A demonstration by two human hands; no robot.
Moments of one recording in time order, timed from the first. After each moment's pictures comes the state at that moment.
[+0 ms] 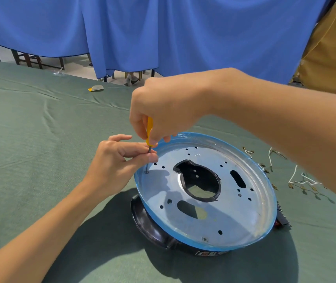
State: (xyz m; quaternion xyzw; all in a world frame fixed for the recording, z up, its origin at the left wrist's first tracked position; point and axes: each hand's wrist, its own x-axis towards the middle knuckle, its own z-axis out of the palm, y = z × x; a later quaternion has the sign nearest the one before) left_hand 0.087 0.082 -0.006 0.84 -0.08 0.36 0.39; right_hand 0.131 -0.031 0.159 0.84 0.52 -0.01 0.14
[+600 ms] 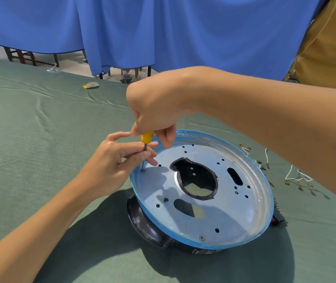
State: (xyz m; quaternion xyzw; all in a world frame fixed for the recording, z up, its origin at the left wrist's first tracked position) left_hand 0.086 0.088 -0.004 0.88 -0.14 0.29 0.34; right_hand 0.138 -0.027 0.160 0.86 0.49 -0.08 0.10
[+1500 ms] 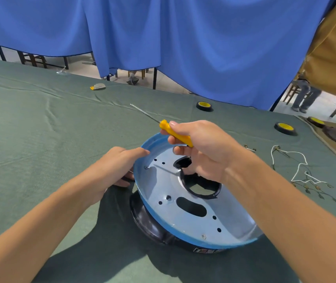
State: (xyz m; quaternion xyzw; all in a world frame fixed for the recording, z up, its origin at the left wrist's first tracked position) left_hand 0.085 0.073 0.007 0.77 0.22 0.03 0.59; right_hand 0.149 -0.087 0.079 0.74 0.11 -0.29 -0.59
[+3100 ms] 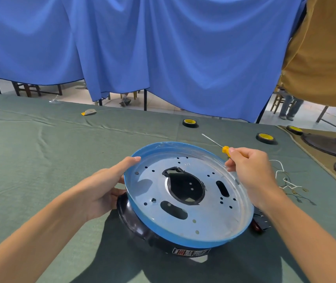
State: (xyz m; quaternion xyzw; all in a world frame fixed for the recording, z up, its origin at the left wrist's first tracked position) left_hand 0.078 0.057 0.030 0.62 0.26 -0.04 0.74; right_hand 0.204 -0.197 0.035 0.83 0.04 0.11 -0.55
